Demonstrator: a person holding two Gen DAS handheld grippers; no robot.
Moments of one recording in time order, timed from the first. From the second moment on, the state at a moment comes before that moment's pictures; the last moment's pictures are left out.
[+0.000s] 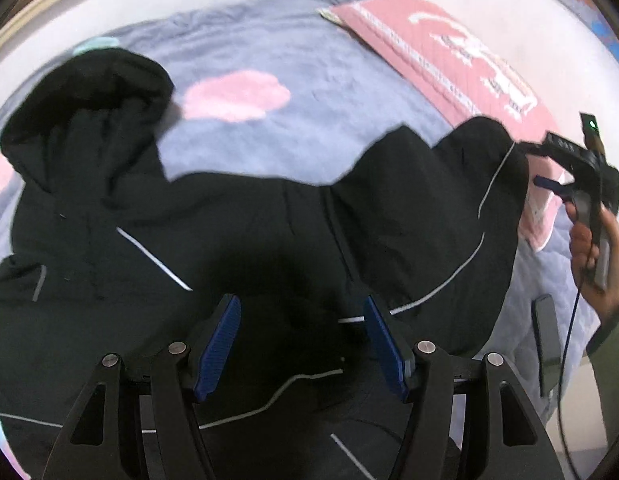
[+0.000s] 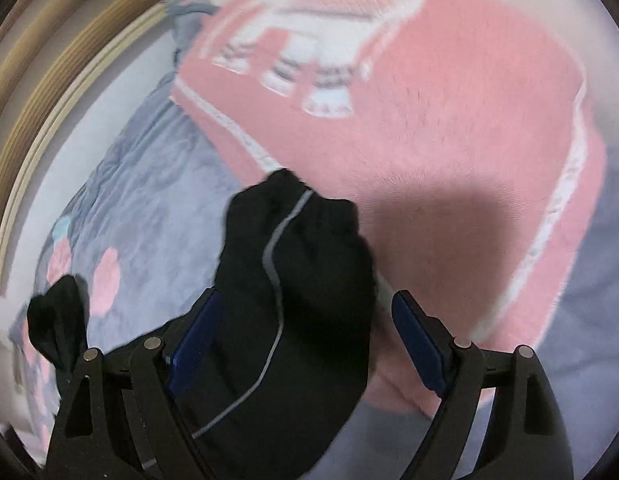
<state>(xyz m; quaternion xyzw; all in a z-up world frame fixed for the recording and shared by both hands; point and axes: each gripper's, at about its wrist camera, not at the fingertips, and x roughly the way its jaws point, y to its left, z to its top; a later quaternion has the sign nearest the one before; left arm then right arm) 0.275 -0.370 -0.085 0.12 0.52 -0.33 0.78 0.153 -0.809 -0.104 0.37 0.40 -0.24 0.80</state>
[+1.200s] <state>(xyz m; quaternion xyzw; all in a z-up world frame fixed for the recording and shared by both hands) 0.274 -0.294 -0.034 0.10 0.49 -0.31 0.81 0.107 -0.685 0.009 0.24 0.36 -0.18 0.88</state>
